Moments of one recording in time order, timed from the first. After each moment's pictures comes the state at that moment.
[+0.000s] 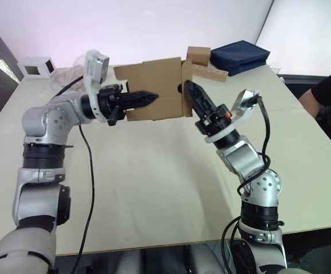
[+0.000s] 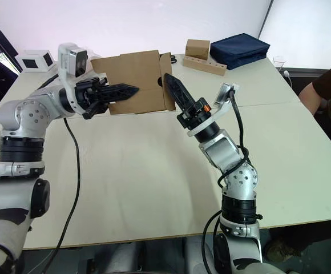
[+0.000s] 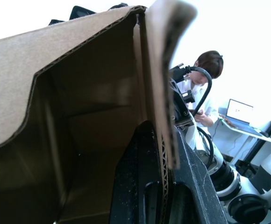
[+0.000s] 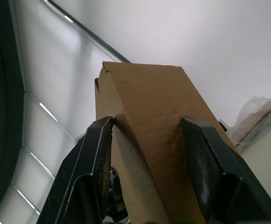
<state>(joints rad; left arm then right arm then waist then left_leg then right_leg) -0.97 0.56 0.09 0.27 -0.77 0.85 -1.29 -0.51 -0.05 -0.17 -0.24 1.29 0.62 0.23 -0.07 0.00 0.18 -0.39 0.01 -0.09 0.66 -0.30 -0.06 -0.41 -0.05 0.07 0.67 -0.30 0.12</state>
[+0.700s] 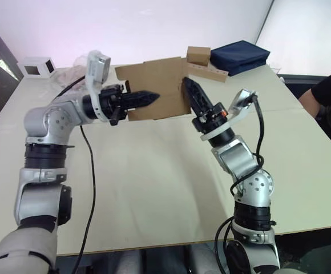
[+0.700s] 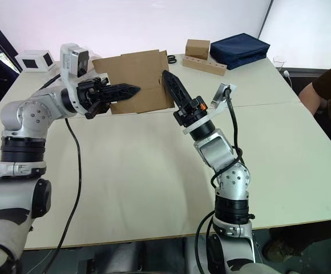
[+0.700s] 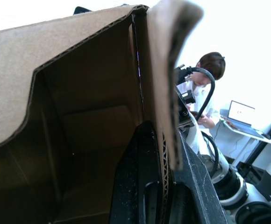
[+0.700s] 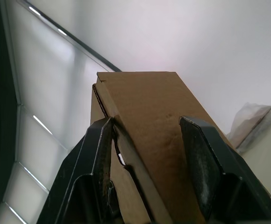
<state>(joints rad) -0.97 0.54 0.09 0.29 -0.77 0.84 -1.26 -0.52 0.04 -0.16 -0.24 1.26 0.56 0.19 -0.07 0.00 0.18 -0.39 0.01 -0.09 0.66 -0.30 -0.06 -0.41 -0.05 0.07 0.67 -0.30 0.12</state>
